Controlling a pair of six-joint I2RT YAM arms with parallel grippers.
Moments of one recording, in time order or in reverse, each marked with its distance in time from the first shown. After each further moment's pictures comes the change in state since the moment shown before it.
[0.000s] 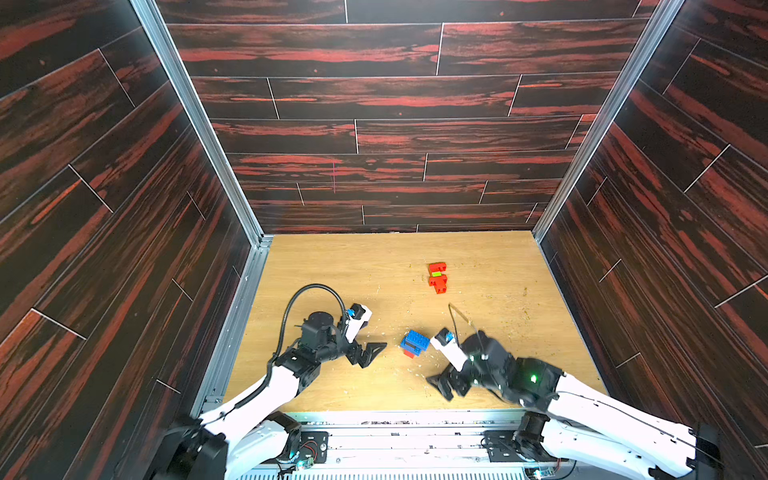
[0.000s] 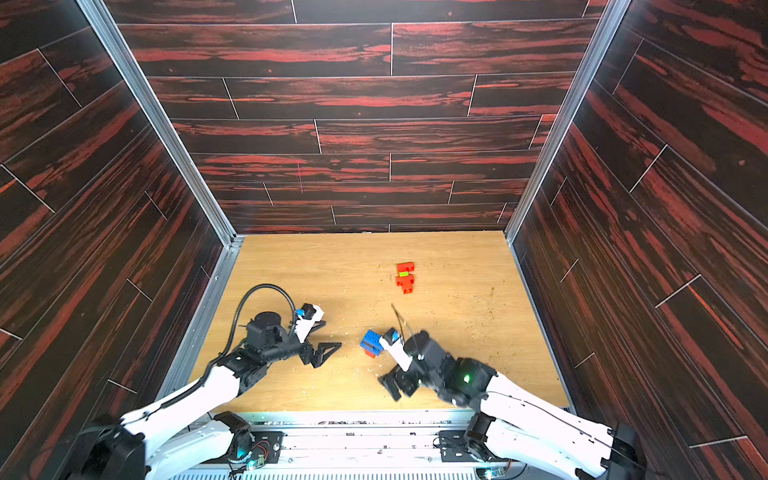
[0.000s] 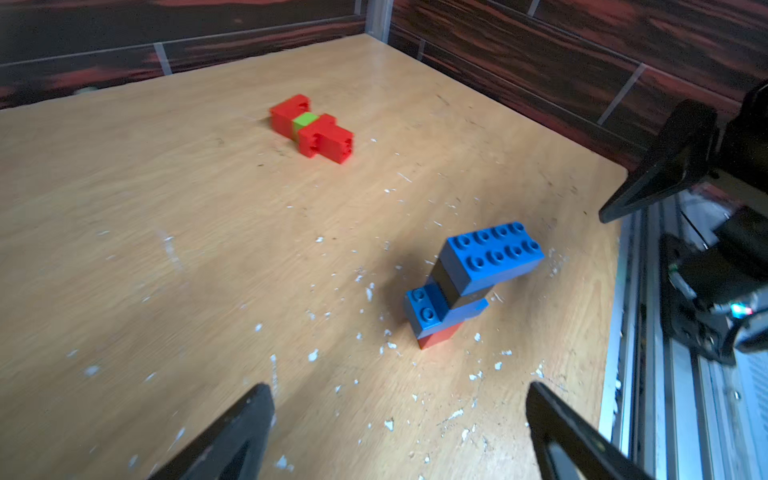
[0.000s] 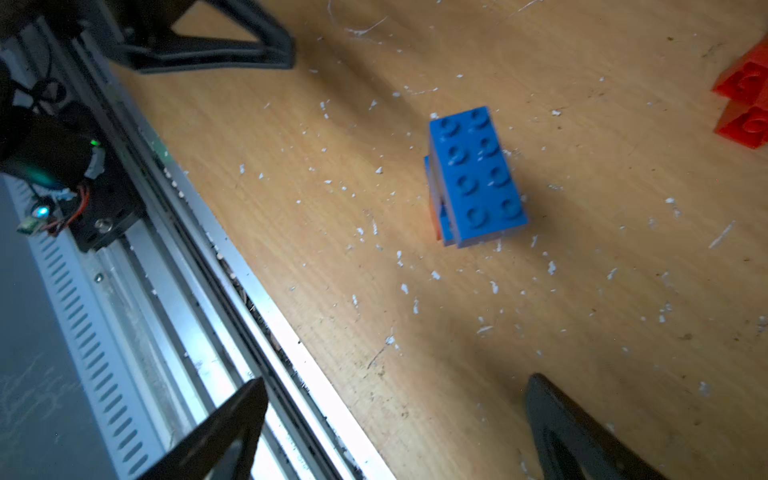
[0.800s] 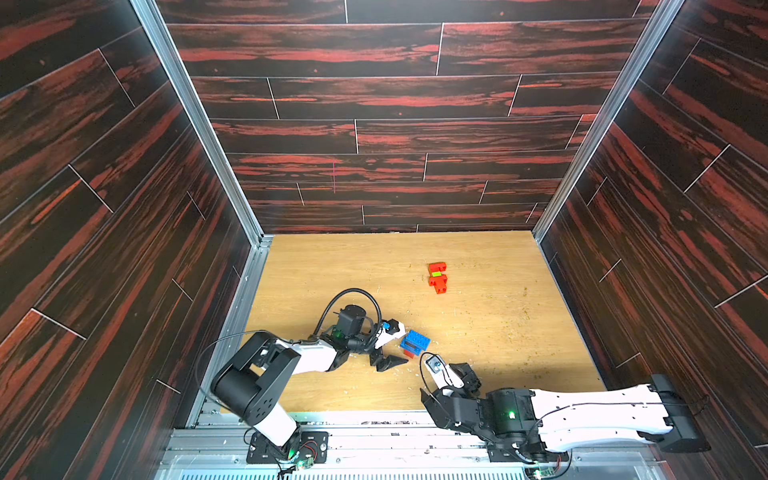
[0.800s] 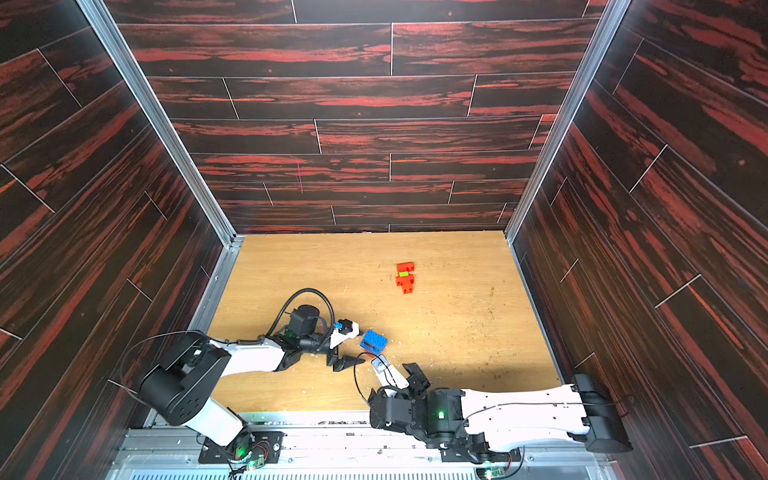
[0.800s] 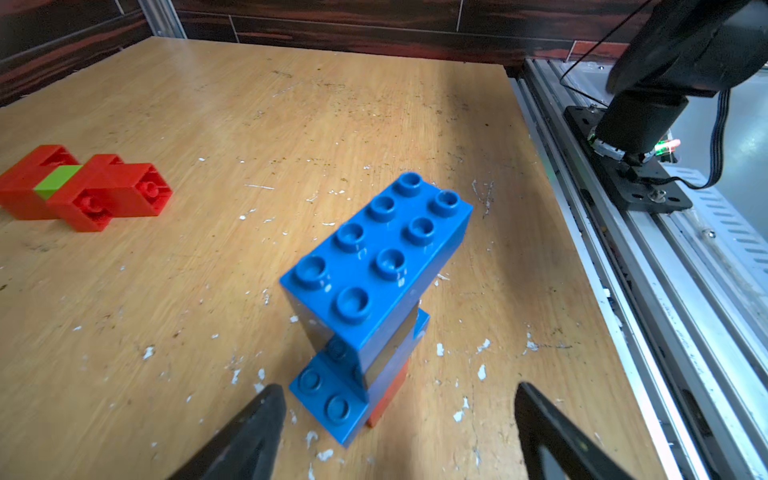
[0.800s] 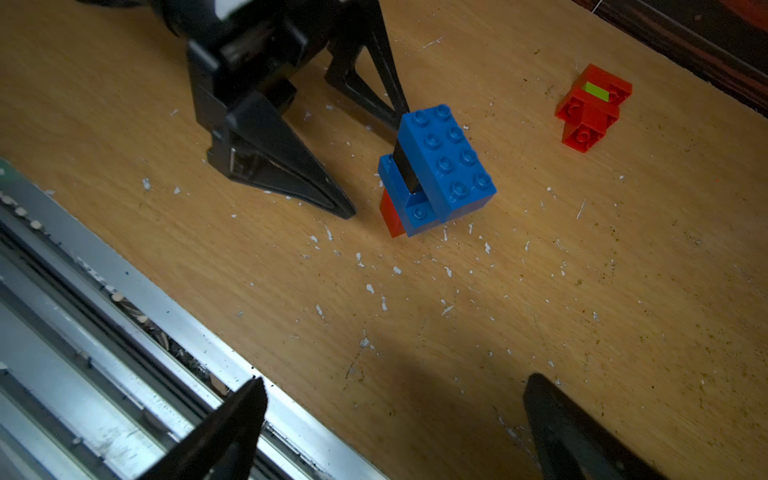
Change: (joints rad) left arm -0.107 0.524 0.152 0.237 0.237 0.378; right arm 0.490 0.166 0.051 -0.106 0.689 0.441
